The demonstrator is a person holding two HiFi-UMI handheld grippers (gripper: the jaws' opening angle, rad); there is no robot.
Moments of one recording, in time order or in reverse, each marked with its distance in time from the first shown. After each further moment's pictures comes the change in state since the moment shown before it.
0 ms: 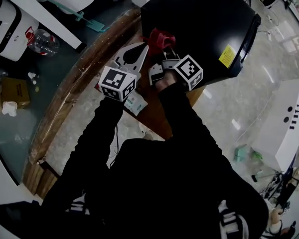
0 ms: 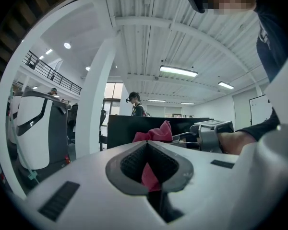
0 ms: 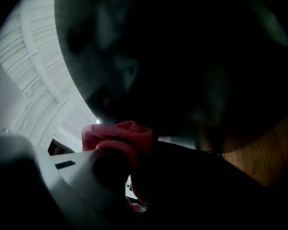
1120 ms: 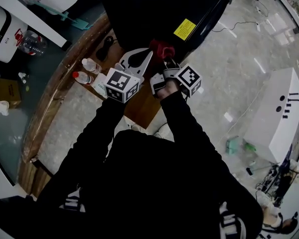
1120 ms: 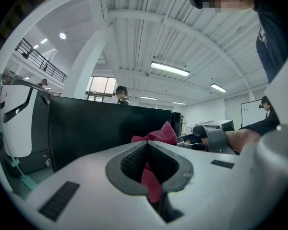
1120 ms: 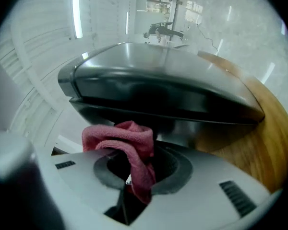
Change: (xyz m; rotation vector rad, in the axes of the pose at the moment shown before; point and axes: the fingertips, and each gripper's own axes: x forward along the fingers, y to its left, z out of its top) left arm 0.051 -0.133 -0.025 -0.057 0.042 -0.106; right arm -0.119 -0.039 0.069 0.064 0.018 -0.092
